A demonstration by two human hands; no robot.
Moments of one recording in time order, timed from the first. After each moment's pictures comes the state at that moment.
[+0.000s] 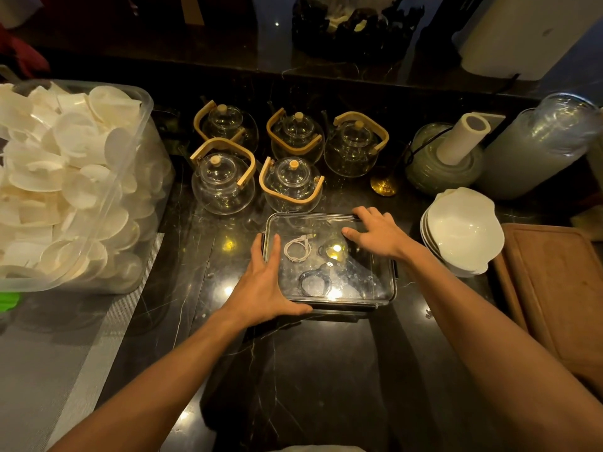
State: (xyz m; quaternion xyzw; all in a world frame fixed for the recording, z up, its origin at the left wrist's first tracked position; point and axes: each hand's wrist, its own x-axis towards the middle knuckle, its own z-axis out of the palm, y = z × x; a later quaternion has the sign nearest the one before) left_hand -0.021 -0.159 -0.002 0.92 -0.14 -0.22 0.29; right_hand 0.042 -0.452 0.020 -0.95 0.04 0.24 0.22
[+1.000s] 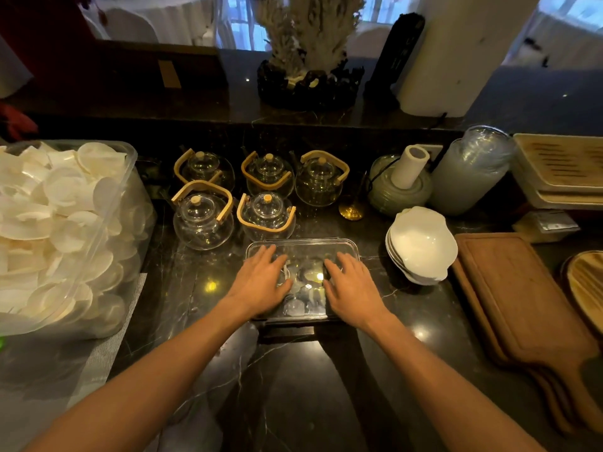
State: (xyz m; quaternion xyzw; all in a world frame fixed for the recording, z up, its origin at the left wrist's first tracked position) left_hand 0.019 -0.200 0.033 0.95 -0.27 -0.10 0.10; right_hand -0.058 -0.410 0.032 -0.99 0.01 0.07 0.12
